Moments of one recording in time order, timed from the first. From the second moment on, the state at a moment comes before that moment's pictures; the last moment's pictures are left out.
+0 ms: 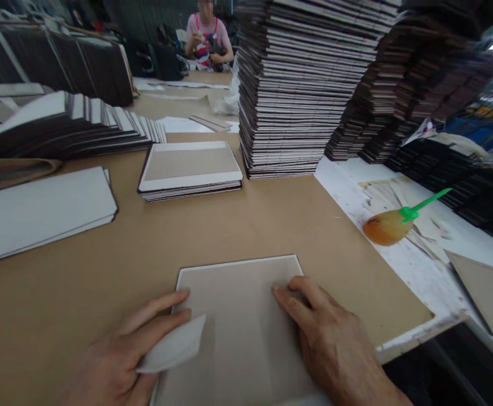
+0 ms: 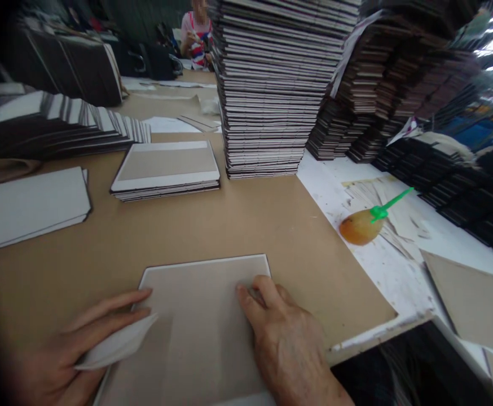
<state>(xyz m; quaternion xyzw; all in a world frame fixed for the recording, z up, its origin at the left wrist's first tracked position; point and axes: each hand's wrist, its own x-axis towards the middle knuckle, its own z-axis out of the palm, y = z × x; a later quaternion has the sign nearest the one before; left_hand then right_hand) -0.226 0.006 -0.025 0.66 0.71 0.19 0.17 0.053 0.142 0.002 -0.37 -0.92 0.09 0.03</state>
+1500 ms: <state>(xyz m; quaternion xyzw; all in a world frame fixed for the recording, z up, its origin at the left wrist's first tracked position) -0.122 0.023 -0.002 0.74 0.65 0.15 0.08 0.133 0.228 0.061 -0.46 -0.76 0.37 0.29</state>
